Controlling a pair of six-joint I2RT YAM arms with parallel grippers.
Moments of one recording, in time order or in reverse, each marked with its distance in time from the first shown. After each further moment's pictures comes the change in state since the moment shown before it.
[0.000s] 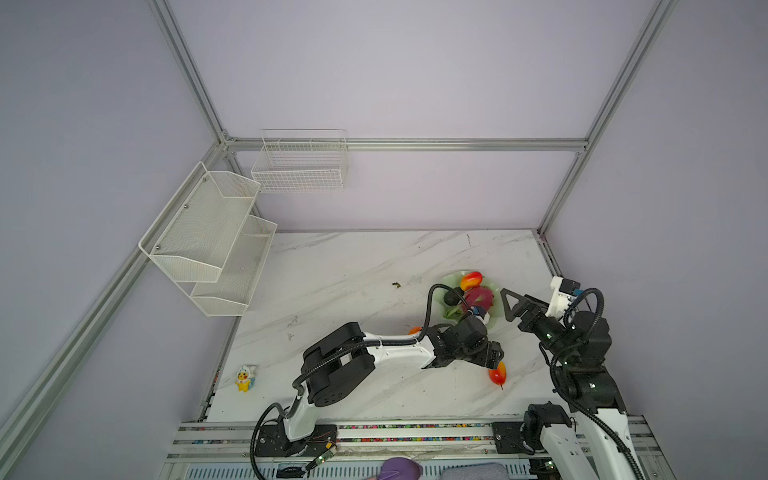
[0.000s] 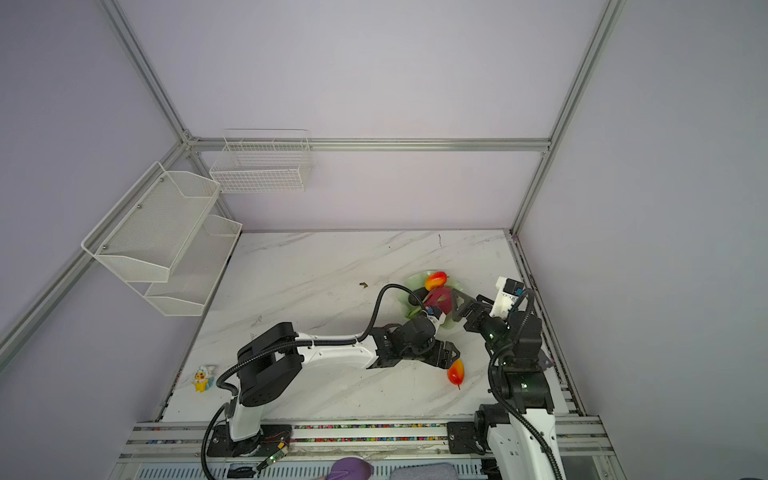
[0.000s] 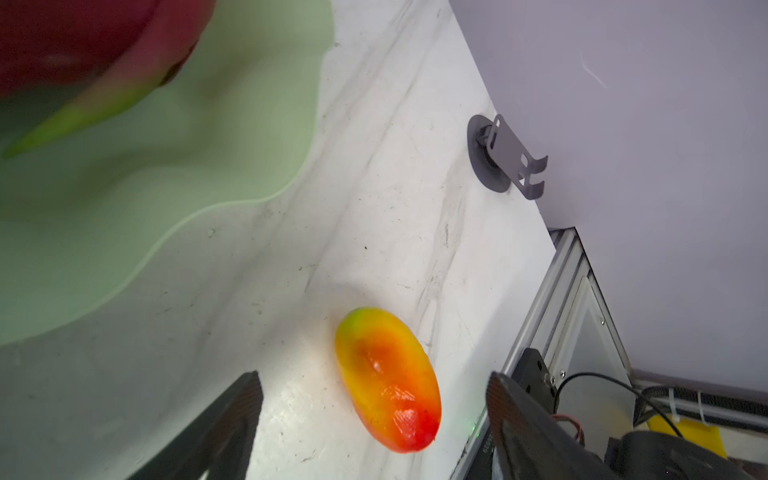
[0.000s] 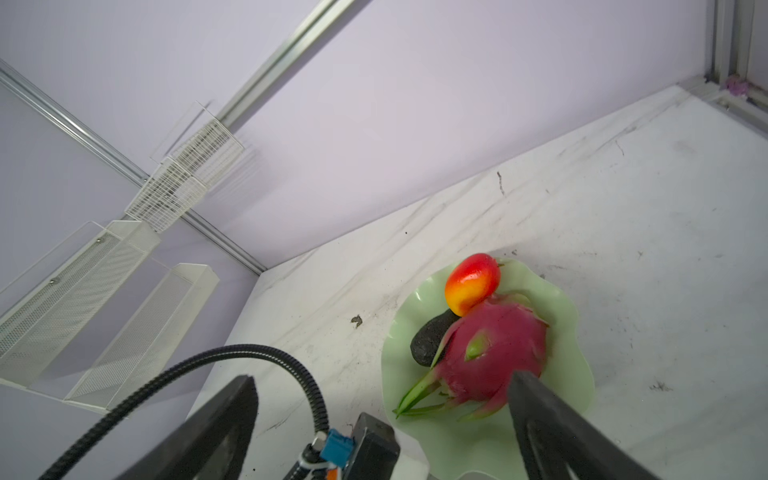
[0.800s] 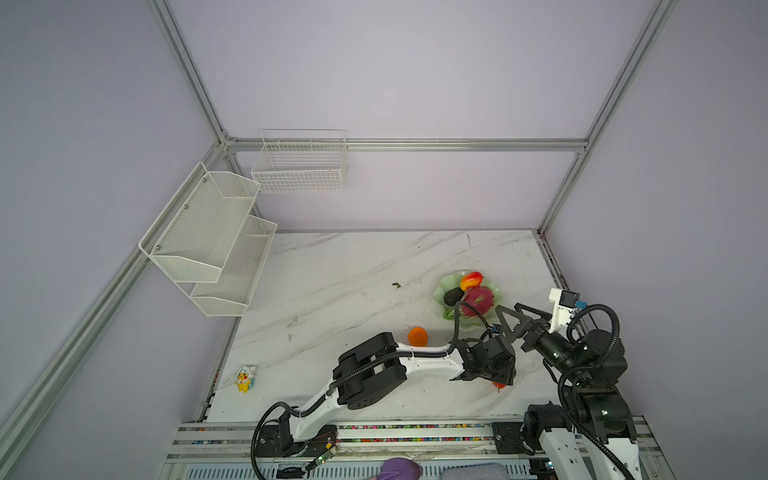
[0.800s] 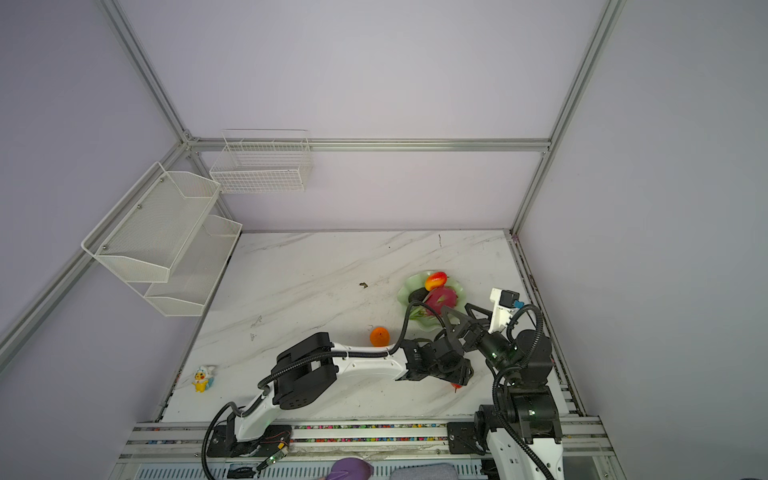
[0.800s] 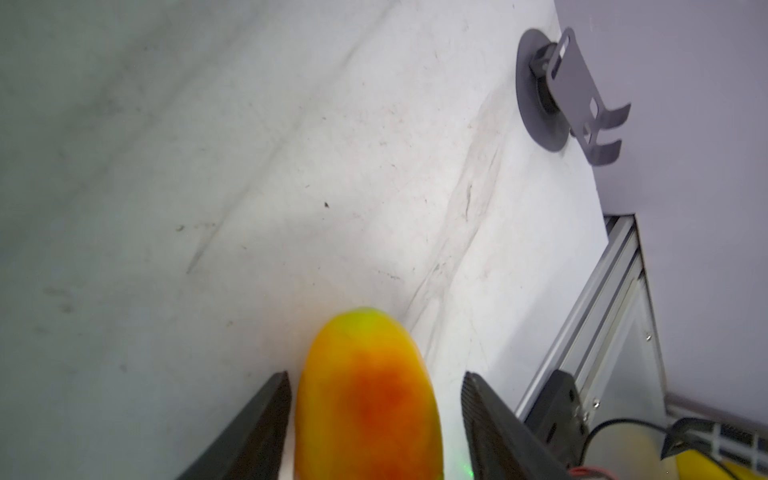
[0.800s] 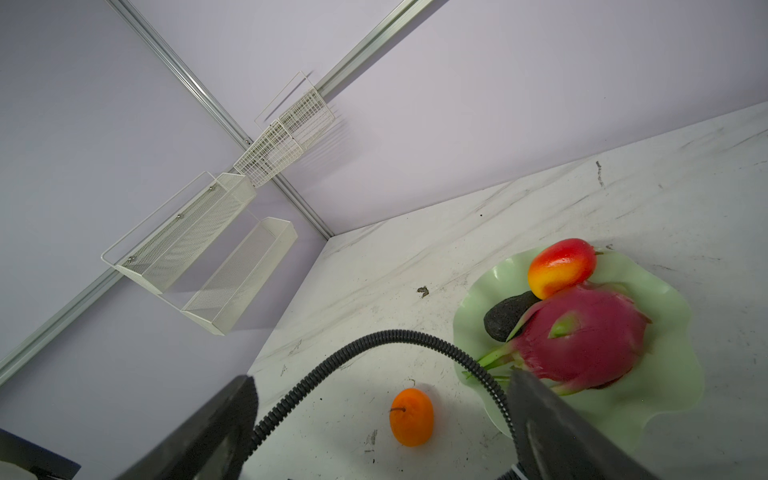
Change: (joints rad) left arm -0.095 0.237 0.282 -0.189 -0.029 -0.109; right arm 0.024 -0.116 0.024 -0.098 -0.202 -0.001
